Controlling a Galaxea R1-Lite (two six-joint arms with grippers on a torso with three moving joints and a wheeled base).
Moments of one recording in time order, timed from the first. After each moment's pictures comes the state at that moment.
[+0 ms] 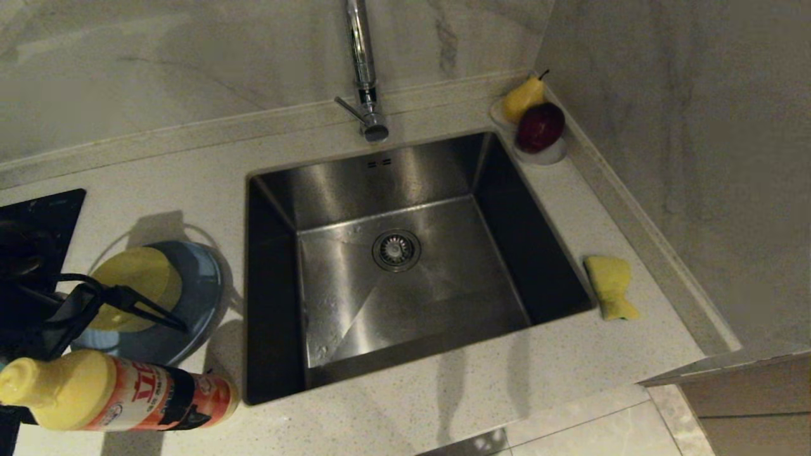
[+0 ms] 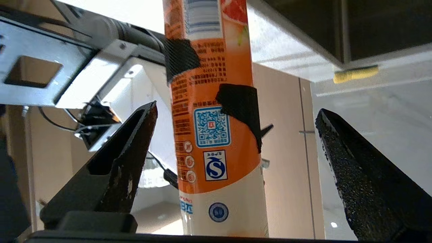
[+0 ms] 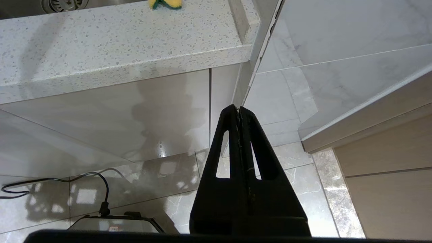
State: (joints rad) left arm 0.36 1.75 -1.47 1.45 -0.78 -0.41; right arm 0.01 0.00 -0.01 0.02 0.00 0.00
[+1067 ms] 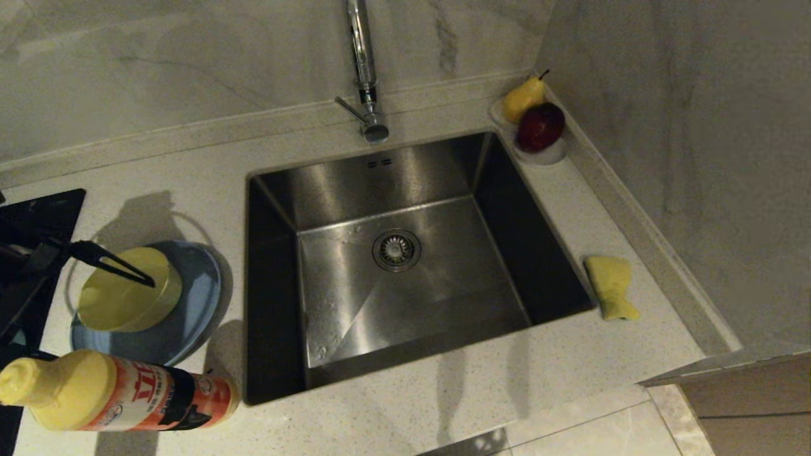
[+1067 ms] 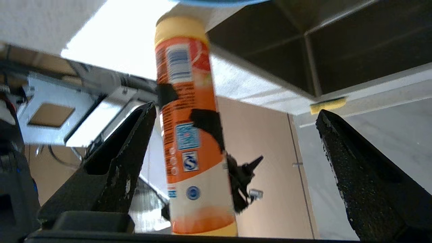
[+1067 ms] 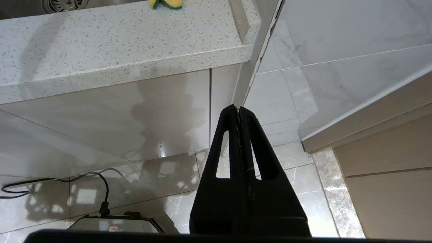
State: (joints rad) left arm 0.46 1.81 -1.77 1.52 -0.72 -0.41; right arm 0.01 0.00 -0.01 0.02 0.00 0.00
